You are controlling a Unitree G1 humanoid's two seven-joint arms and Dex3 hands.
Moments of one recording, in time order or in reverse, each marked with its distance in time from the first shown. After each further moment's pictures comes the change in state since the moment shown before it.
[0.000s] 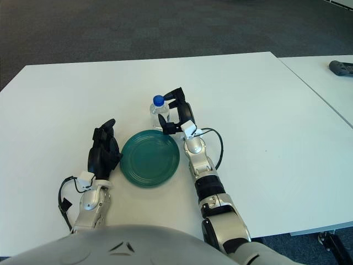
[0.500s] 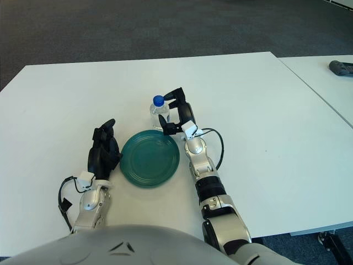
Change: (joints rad) left arm -0.001 0.000 0.000 0.001 0.000 0.000 0.000; right arm 0.009 -0.022 0.006 -0.037 0.038 0.041 0.093
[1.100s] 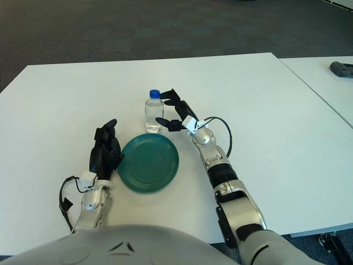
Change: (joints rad) left arm 0.000 0.000 -0.018 0.002 0.023 0.000 0.023; right arm -0.139 -0.182 0.107 0.175 -0.164 0.043 0.090
